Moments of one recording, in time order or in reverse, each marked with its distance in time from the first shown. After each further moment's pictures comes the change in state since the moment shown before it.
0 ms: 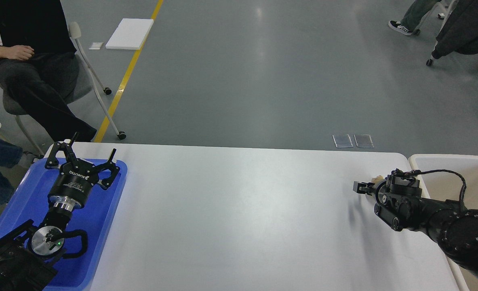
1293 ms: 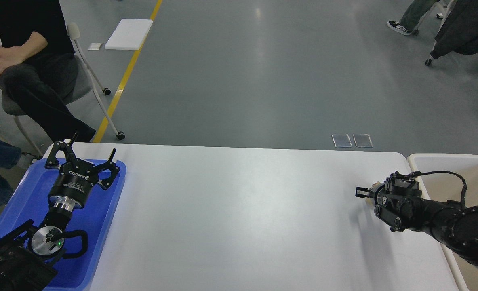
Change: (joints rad) left arm 0.000 0.000 0.000 0.000 0.000 0.000 0.002; right arm 0.050 -0.059 0.009 0.149 0.015 0.014 -0.003
